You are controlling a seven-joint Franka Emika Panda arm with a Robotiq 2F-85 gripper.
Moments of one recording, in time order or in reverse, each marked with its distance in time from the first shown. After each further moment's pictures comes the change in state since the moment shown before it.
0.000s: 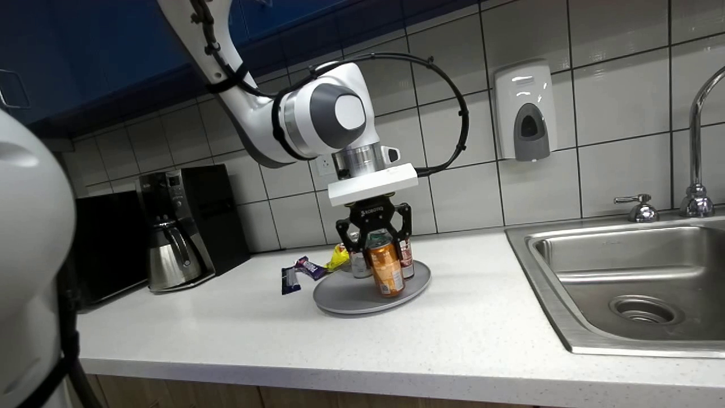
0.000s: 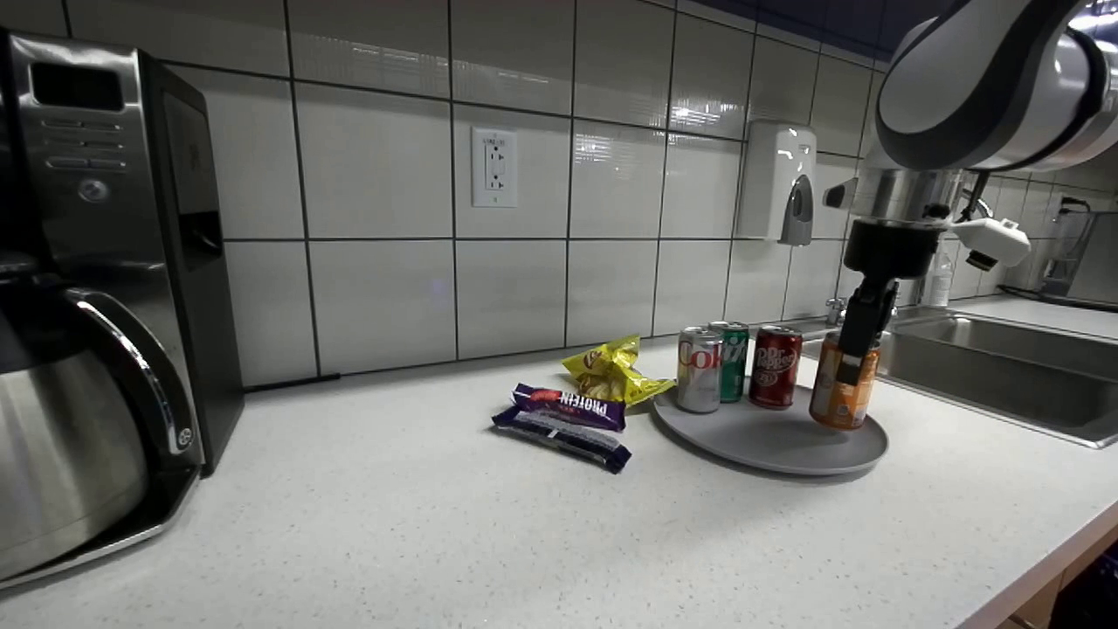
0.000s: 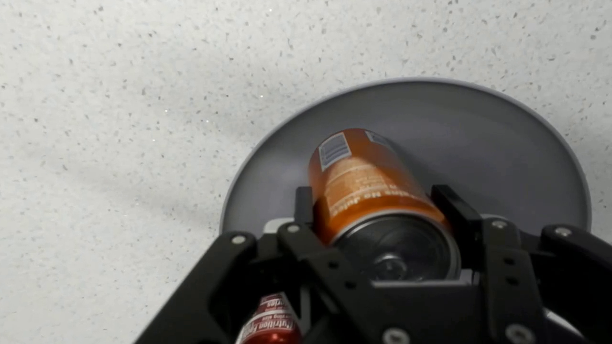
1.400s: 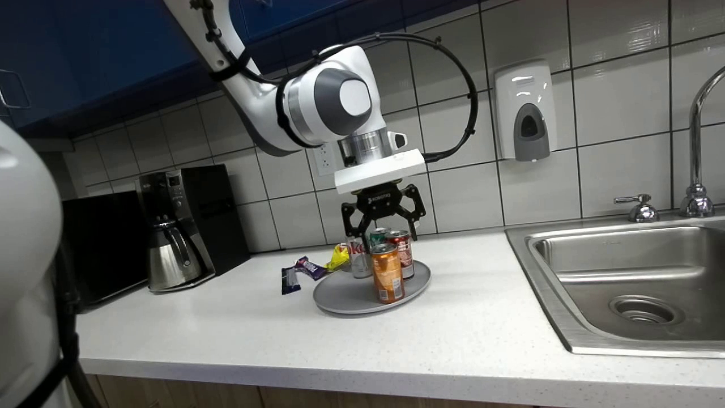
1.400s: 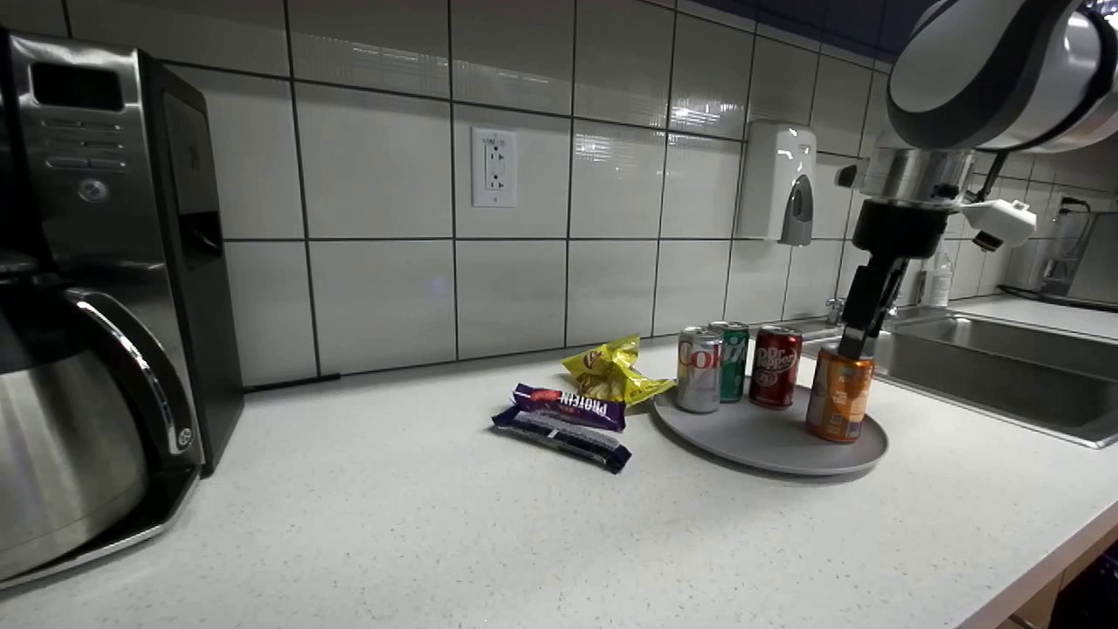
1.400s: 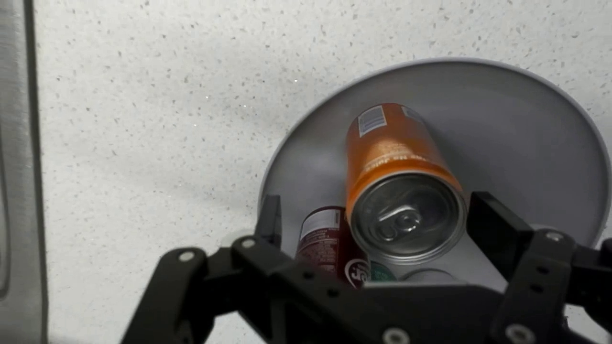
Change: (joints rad) arm -0.053 -0.036 0.021 0.011 0.001 0.000 0.000
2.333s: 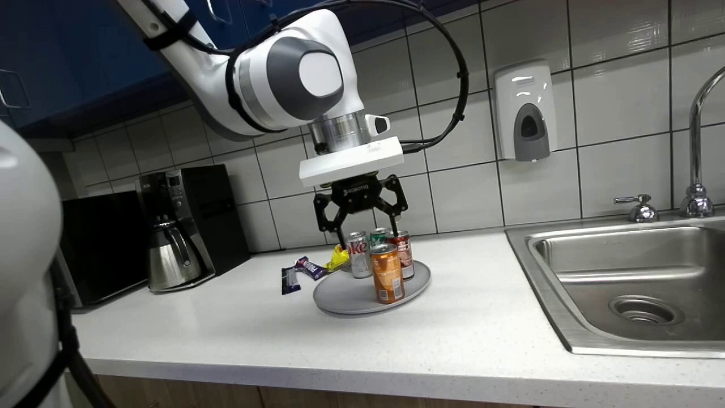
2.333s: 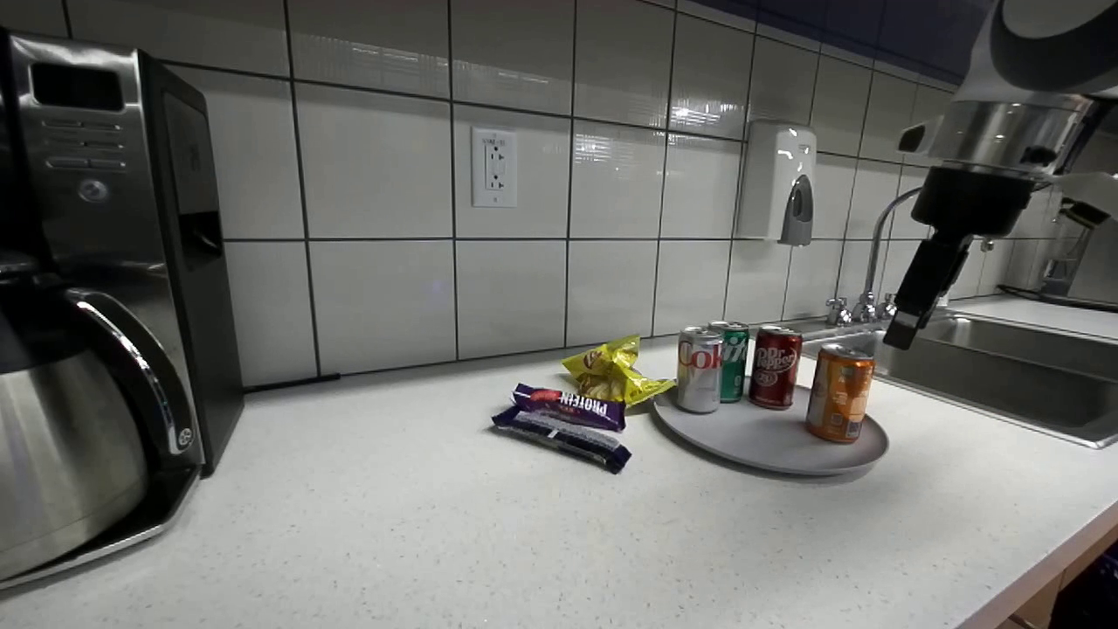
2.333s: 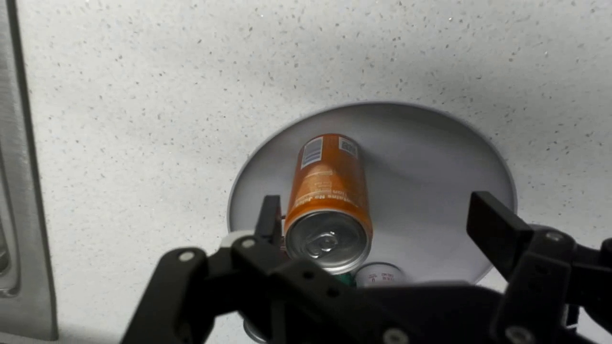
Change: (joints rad) arm 0.001 -0.261 -0.009 -0.211 0.018 0.006 -0.001
